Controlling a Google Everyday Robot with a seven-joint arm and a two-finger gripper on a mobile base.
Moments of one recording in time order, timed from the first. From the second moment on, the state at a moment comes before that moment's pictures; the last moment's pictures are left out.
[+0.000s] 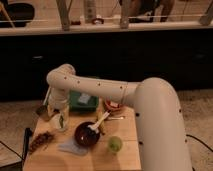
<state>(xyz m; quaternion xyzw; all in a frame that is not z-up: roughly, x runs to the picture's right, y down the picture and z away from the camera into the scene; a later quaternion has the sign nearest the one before) -0.255 0.138 0.750 -0.24 -0.38 -0.51 0.73</state>
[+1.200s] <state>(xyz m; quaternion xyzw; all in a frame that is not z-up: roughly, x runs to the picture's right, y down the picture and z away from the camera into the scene) -0.259 0.143 0.742 -0.23 -0.39 -0.52 0.73</state>
